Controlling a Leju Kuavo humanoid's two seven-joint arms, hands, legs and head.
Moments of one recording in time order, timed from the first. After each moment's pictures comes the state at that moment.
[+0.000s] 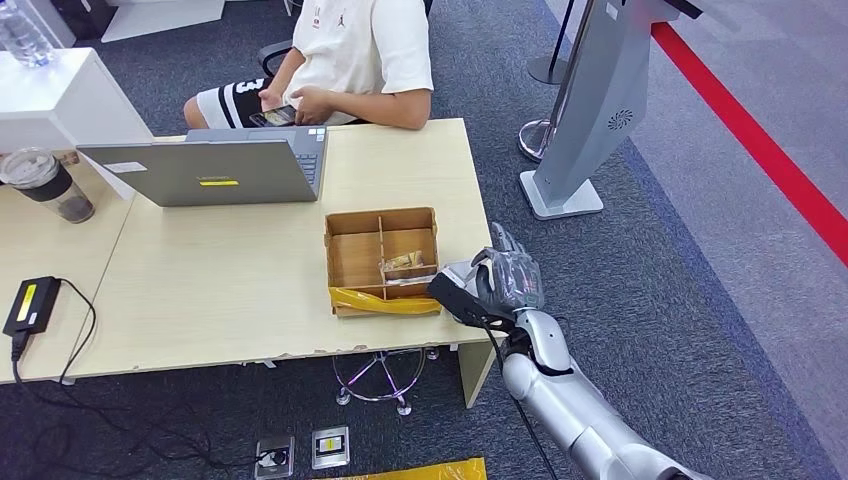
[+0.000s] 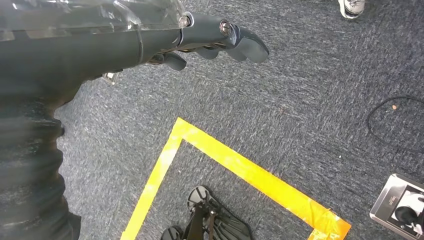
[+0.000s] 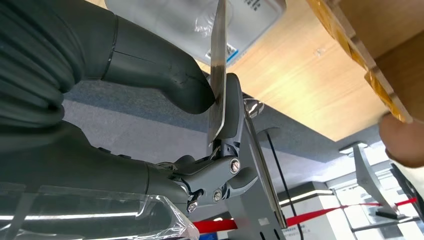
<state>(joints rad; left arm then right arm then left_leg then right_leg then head) -0.11 0.13 0.26 -0.20 0.28 0.33 0.03 -0.54 -0.03 0.66 -0.73 0.78 -0.49 0.08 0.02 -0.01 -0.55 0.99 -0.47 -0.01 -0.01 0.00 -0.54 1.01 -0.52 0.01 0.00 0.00</state>
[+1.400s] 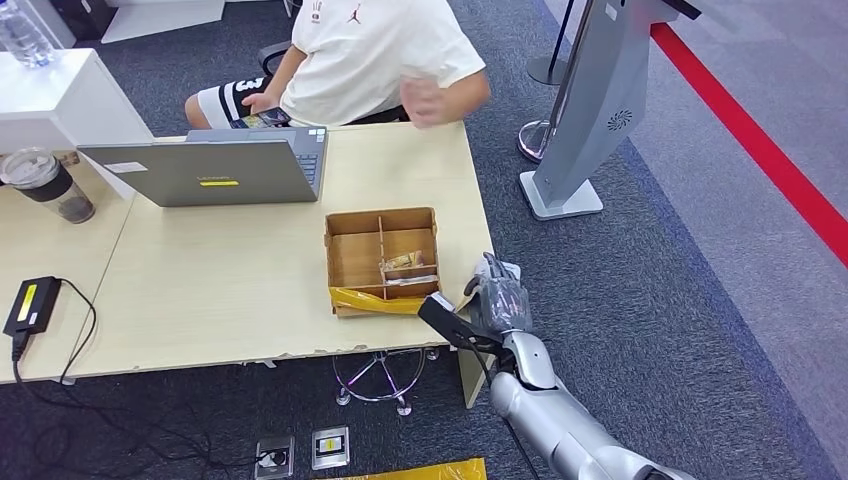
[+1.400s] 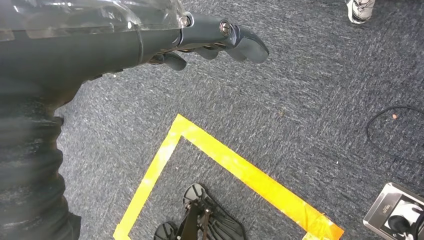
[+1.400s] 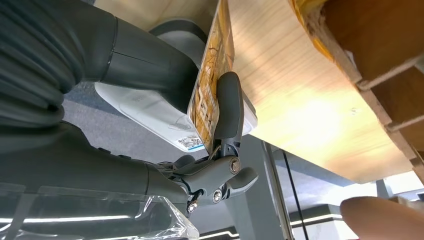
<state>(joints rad) -0.11 0.13 0.26 -0.20 0.33 0.35 0.02 -0.55 0.04 0.68 -0.51 0.77 -0.56 0.06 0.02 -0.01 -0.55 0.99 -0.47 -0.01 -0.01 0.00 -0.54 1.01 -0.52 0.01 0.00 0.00</state>
